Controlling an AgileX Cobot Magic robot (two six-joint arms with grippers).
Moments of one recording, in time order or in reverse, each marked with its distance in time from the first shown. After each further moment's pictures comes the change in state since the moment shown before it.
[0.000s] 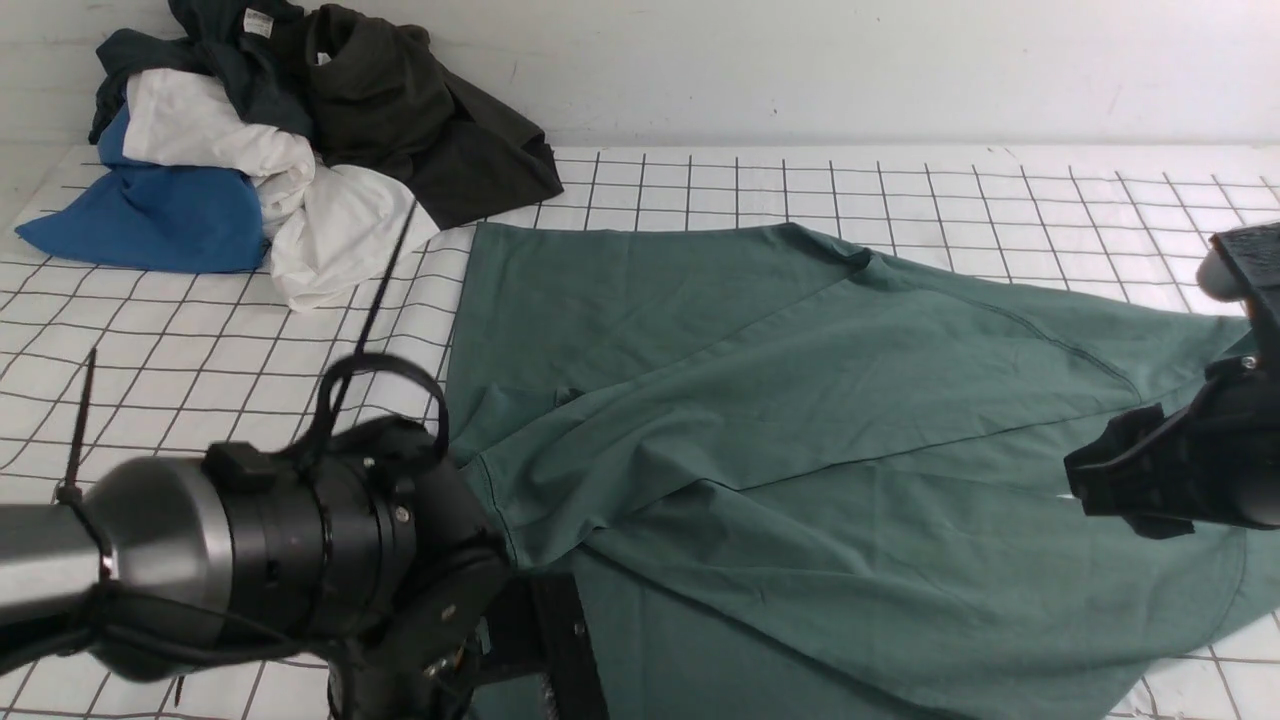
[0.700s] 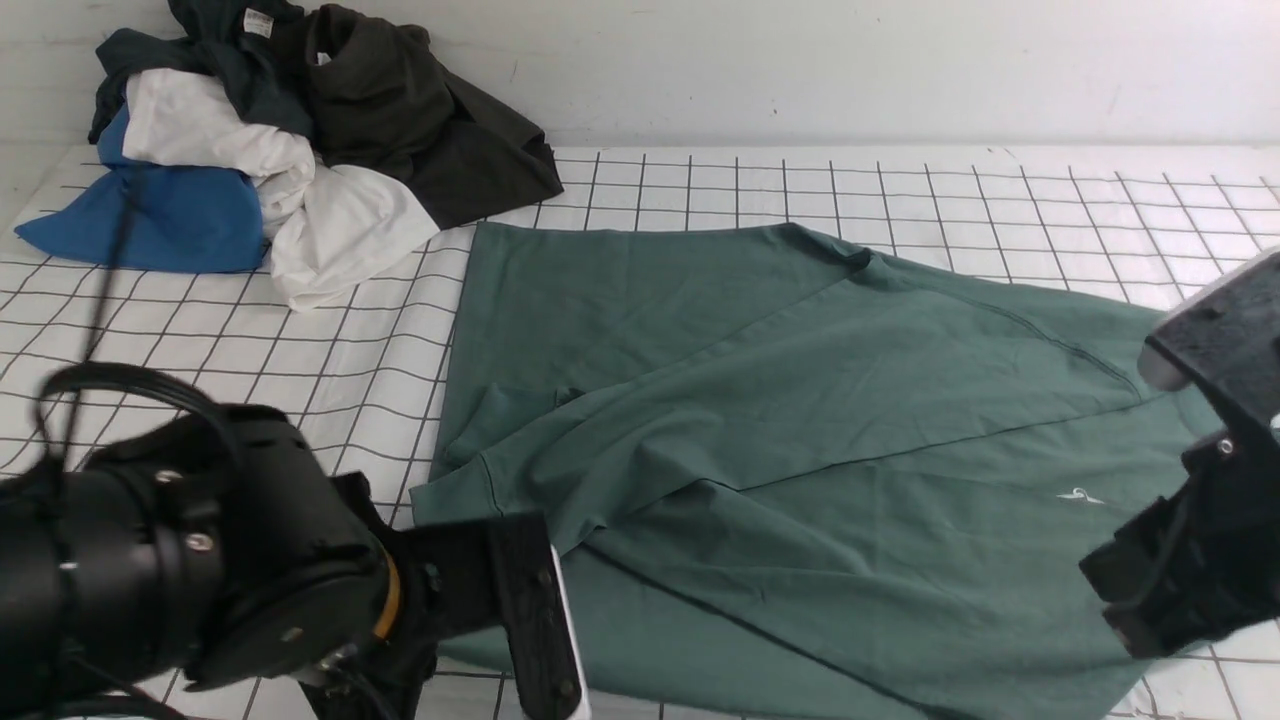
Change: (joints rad) right arm 0.054 -0.030 0.000 -0.021 0.249 -0.296; left arm 0.039 -0.284 0.033 0.045 -0.088 -0.007
